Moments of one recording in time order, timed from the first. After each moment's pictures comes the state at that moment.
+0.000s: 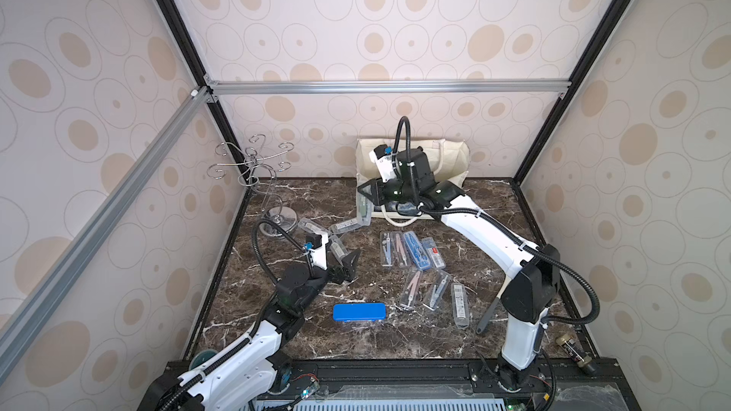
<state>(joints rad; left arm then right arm) -0.53 0.86 0.28 0.49 0.01 -0.29 0.63 1.88 1.90 -0.43 -0.31 0.28</state>
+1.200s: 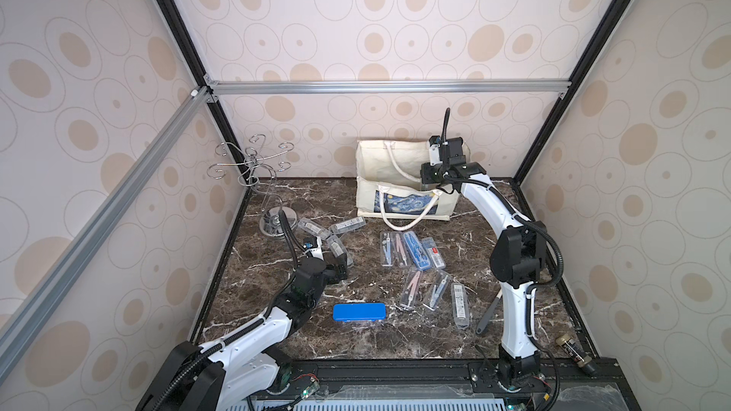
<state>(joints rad) -0.53 1.06 0.35 0.24 -0.31 -0.51 0.28 2.17 2.10 -0.59 -0.05 0.11</state>
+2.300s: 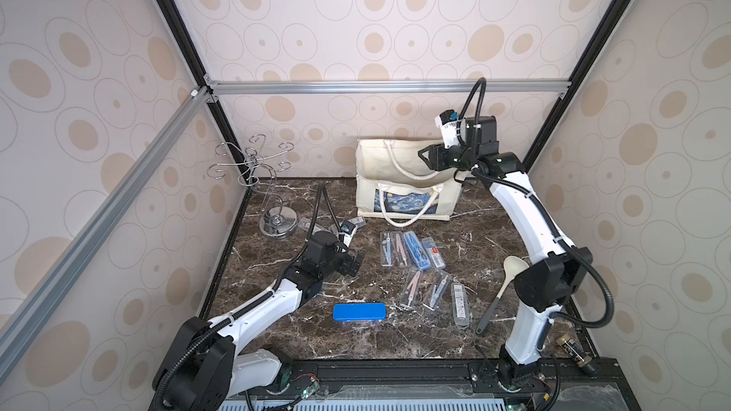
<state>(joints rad) -0.52 1.20 0.65 -0.01 0.05 0.24 0.28 1.80 1.99 -0.62 -0.38 0.04</state>
